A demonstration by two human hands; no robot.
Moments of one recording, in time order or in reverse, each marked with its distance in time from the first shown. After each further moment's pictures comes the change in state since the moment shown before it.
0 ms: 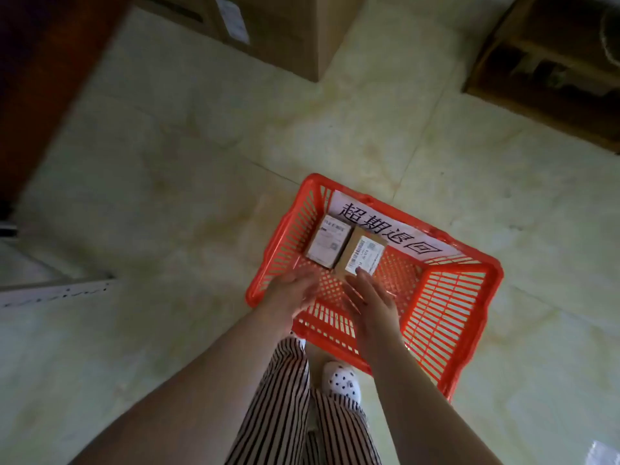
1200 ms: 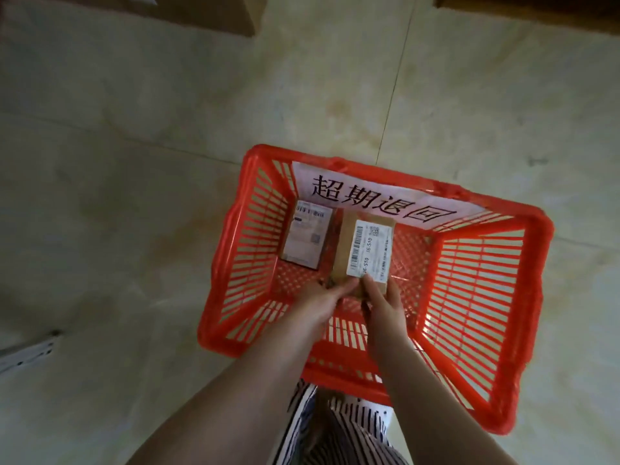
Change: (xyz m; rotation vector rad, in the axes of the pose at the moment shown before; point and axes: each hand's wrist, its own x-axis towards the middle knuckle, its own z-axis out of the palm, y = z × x) left_hand 0.147 -0.087 0.051 0.345 -0.127 -0.046; right_hand 0.135 0.078 -0.051 0.063 0.110 -0.137
